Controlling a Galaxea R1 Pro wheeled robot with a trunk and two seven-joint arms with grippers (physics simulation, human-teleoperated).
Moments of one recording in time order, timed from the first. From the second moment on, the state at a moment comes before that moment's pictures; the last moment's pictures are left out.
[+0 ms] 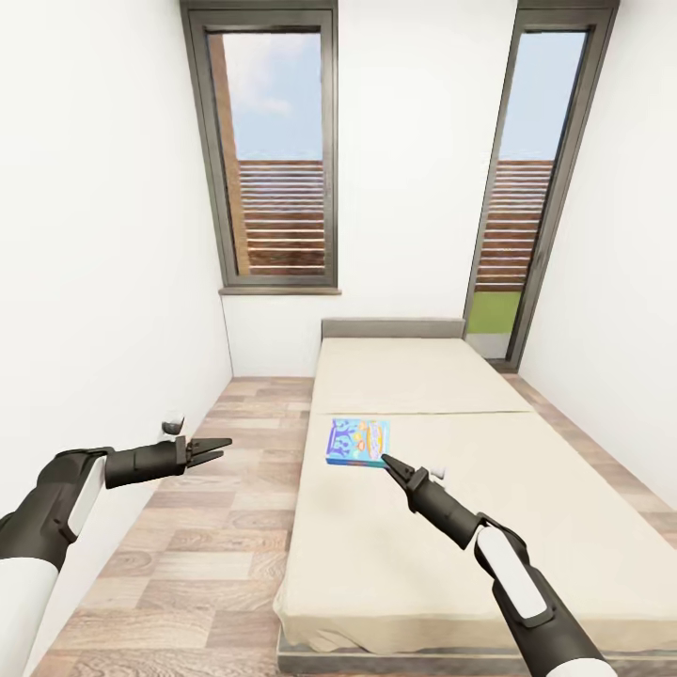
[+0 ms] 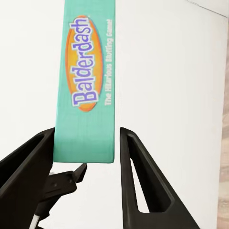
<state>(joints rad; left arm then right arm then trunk) -0.69 0.31 0.18 -0.94 0.18 0.96 -1.25 -0.43 -0.04 0.06 -1.03 -1.11 0.58 0.53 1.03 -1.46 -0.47</state>
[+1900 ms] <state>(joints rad) -0.69 0.31 0.18 -0.94 0.19 0.96 -1.25 -0.43 -0.03 0.06 -1.03 -1.11 0.57 0.52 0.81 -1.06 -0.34</state>
